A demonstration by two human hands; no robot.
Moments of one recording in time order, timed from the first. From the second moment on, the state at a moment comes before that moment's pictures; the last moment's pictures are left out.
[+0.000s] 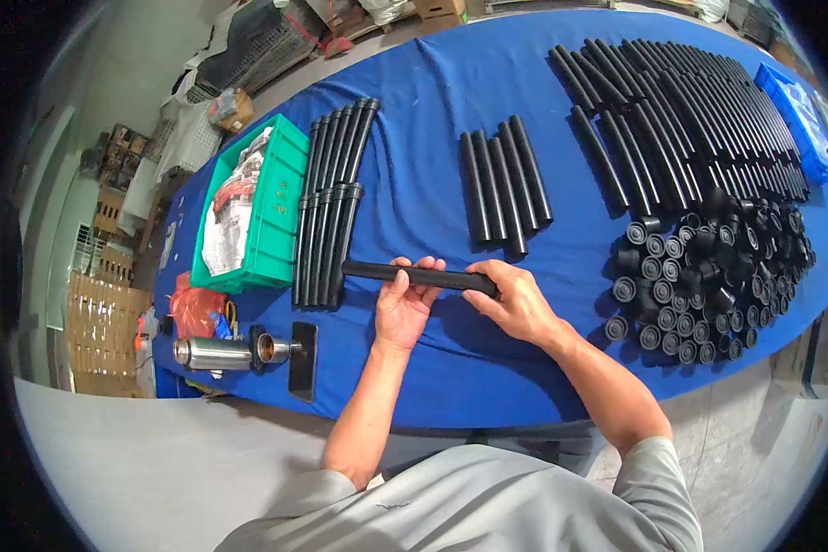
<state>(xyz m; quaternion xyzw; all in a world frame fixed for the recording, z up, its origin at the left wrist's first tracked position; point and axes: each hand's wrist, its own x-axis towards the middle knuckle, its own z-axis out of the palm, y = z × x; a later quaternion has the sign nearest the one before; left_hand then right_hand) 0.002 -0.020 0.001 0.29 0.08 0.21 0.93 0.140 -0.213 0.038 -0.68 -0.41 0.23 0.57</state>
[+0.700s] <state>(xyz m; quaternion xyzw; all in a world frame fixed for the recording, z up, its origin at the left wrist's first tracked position) -0.006 -0.025 0.026 0.38 0.19 0.10 0.90 0.146 -0.210 0.034 -0.56 -0.25 0.36 0.71</state>
